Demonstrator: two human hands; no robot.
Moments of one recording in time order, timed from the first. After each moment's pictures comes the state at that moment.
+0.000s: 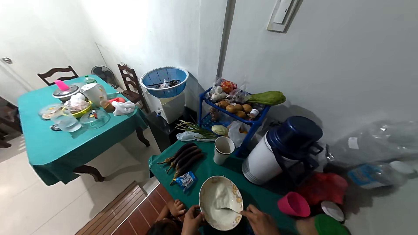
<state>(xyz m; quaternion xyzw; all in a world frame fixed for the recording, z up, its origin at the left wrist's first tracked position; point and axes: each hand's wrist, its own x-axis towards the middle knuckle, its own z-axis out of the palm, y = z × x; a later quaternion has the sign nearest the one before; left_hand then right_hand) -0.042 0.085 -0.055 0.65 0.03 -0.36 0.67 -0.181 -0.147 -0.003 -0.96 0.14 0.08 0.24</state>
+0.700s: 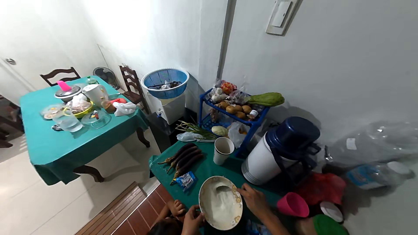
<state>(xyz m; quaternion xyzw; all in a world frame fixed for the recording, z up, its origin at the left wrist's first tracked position) -0.046 0.085 -0.047 0.67 0.02 -0.36 0.64 -0.127 -0.178 -0.026 -0.98 0.11 -0.09 0.16</state>
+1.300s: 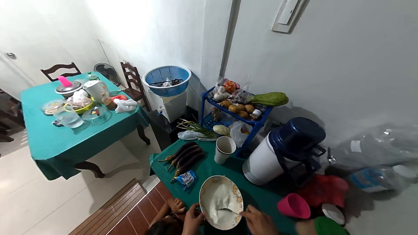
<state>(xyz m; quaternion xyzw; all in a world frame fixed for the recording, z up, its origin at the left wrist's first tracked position) -0.046 0.085 -0.048 0.68 0.01 -0.36 0.64 -0.171 -0.139 0.015 -0.95 0.16 0.14 0.24</state>
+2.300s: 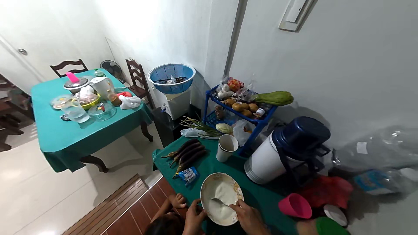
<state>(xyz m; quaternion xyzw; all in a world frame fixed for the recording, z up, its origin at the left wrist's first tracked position) -0.050 0.087 -0.046 0.71 -0.03 -0.34 0.61 -0.154 -0.118 -0.017 -0.96 0.13 0.04 0.23</state>
